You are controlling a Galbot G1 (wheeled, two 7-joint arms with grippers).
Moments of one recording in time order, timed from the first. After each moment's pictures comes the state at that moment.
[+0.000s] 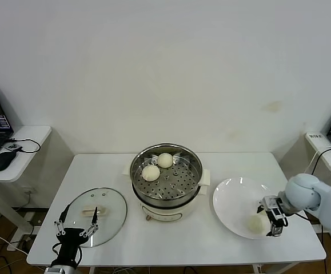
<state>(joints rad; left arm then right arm) 1.70 -1.22 -0.58 -1.98 -0.10 -0.22 -0.16 -0.21 0.41 -0.75 1.57 -0.13 -0.28 -1.05</state>
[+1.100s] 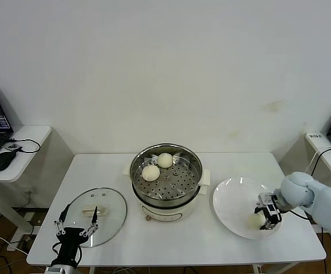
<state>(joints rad) 1.70 -1.21 -0.58 -1.97 -0.10 -0.22 -0.16 -0.18 0.44 -0.72 1.53 -0.10 -0.29 -1.07</state>
